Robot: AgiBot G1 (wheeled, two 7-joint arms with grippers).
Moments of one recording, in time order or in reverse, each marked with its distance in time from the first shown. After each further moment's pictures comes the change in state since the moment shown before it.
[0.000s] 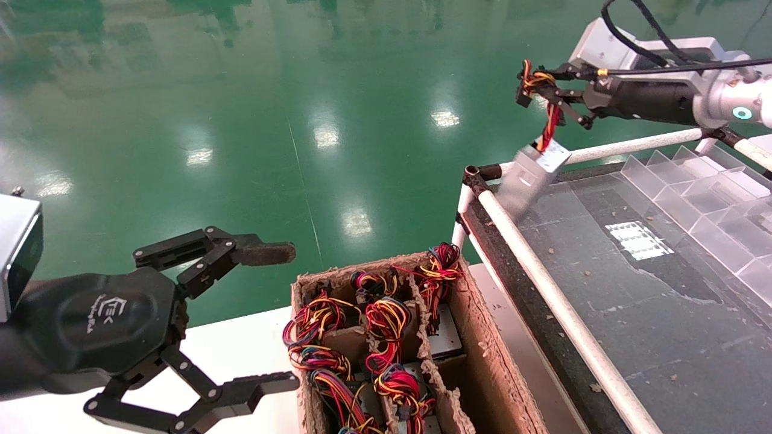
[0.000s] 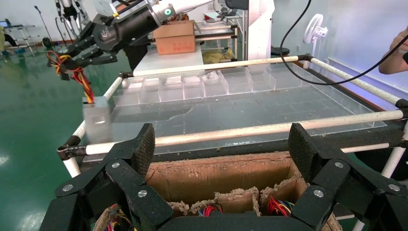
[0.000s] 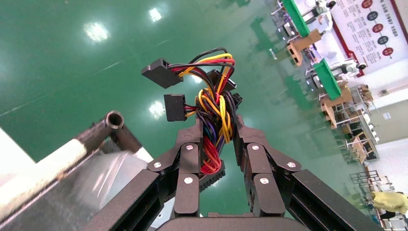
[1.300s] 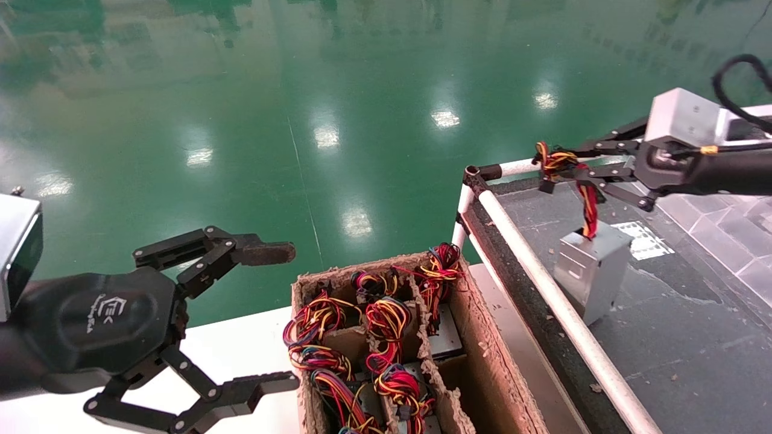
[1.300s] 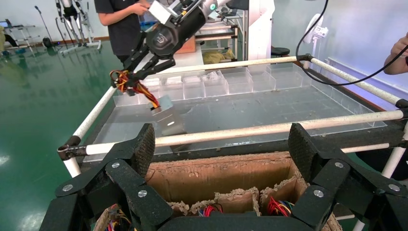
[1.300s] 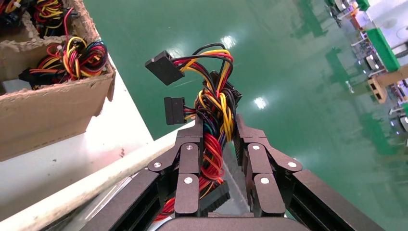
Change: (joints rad) left arm 0.000 0.000 -0.001 0.000 0.000 0.000 0.000; right arm -0.076 0.281 -0.020 0.297 -0.012 -0.442 0.143
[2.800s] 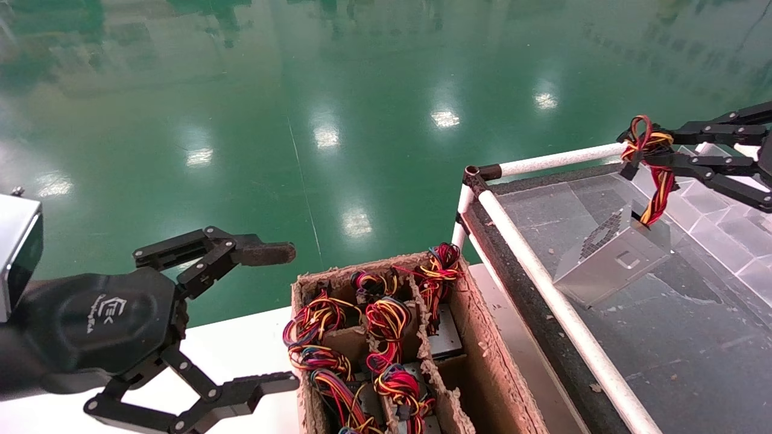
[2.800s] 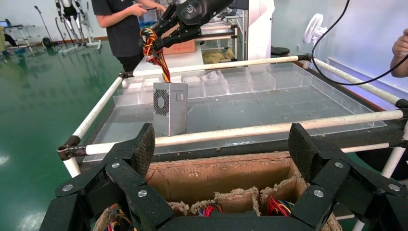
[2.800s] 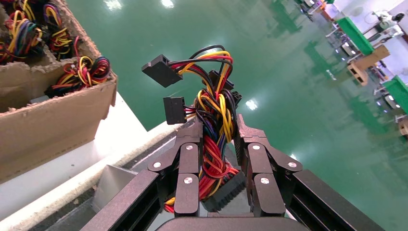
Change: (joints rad) left arm 0.000 0.000 -0.001 0.000 0.001 0.000 0.000; right arm -0.035 0.241 0.121 0.157 0.074 -0.139 0.162
